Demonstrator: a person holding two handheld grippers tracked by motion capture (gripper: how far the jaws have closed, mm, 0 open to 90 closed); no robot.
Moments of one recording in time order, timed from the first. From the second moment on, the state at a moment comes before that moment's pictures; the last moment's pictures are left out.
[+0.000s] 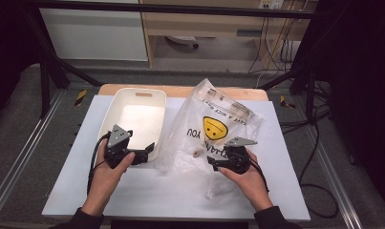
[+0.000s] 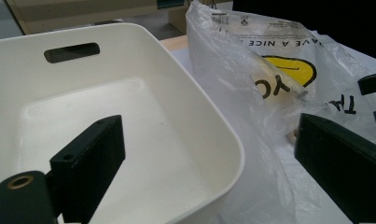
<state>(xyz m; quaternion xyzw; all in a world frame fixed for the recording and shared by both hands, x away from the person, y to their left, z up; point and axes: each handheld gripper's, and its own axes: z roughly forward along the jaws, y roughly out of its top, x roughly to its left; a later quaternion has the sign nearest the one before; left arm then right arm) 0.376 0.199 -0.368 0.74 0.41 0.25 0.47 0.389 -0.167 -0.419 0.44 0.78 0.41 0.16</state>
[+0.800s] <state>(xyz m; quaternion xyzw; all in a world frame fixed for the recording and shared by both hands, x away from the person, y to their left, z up) 0.377 0.201 -0.368 0.73 0.42 0.25 0.47 0.359 -0.226 -0.422 0.49 0.75 0.39 0.21</state>
